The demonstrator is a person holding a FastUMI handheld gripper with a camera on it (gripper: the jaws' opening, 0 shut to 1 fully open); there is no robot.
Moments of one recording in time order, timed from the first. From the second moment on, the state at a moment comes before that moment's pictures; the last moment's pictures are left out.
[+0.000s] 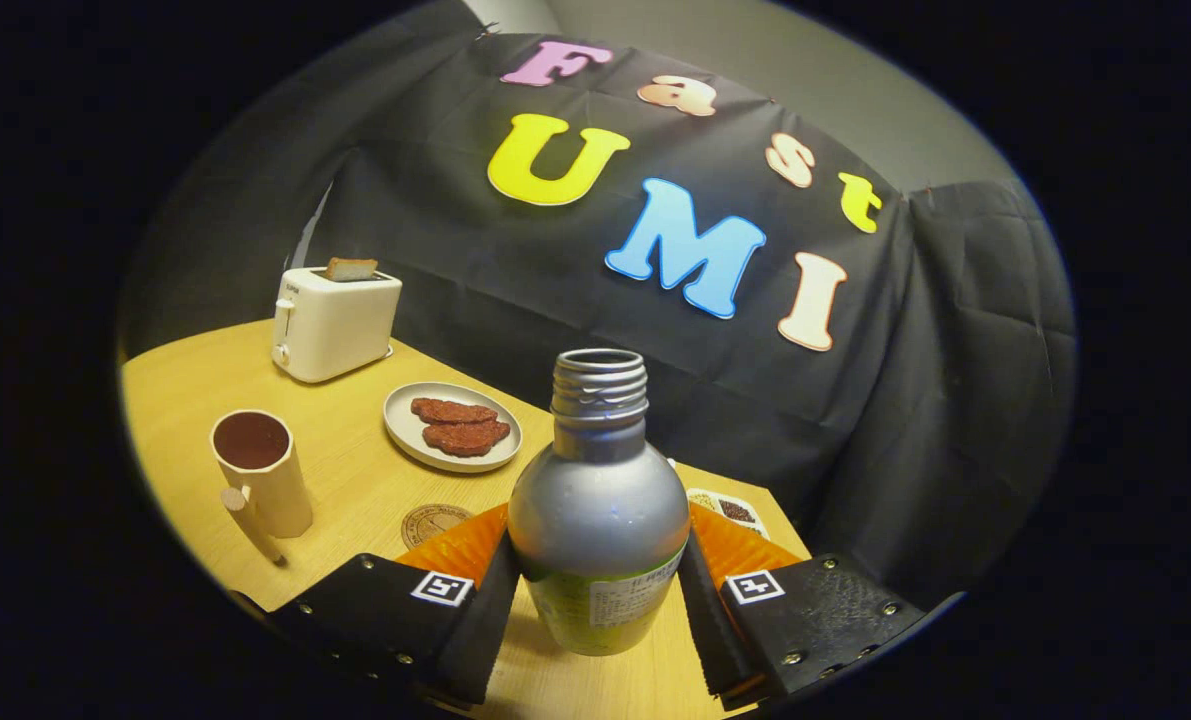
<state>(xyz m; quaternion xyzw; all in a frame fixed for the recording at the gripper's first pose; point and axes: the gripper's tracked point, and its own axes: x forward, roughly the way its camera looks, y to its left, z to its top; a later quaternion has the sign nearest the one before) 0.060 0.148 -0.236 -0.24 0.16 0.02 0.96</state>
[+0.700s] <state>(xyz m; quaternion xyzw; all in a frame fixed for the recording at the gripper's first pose) 0.047 0.201 -0.230 -0.42 0.18 0.06 0.89</state>
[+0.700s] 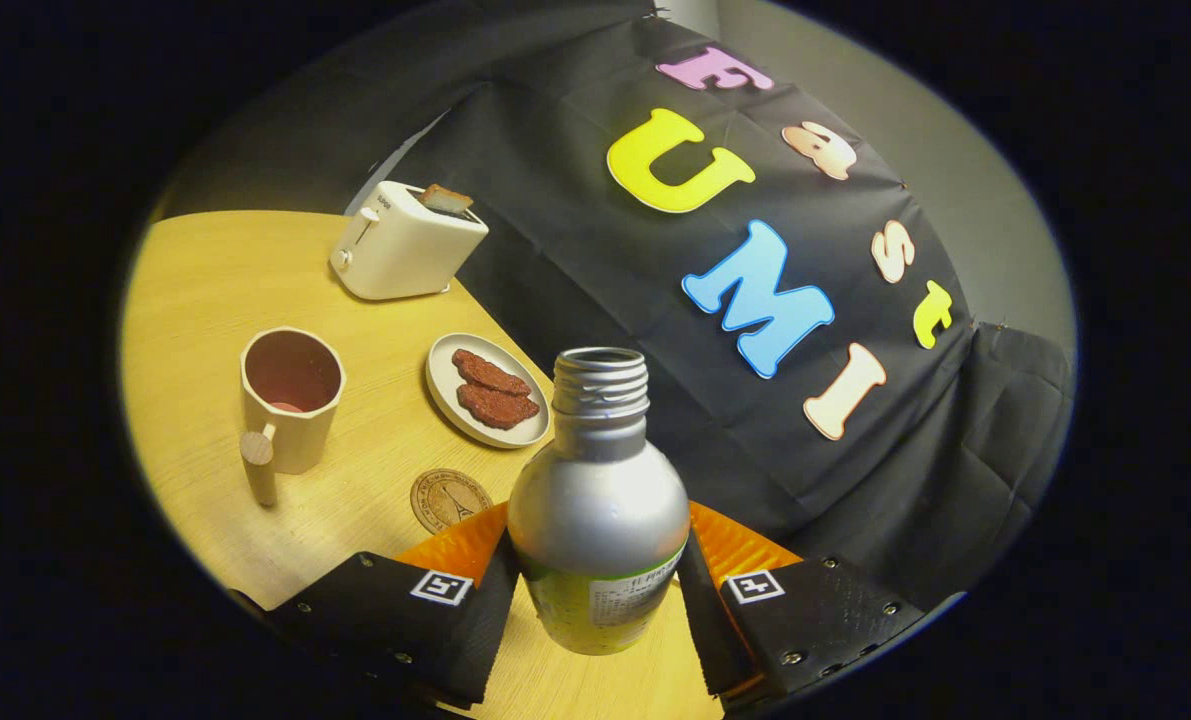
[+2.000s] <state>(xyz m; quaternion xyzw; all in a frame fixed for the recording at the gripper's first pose) 0.044 0.275 -0.270 -0.64 0.16 0.12 0.74</state>
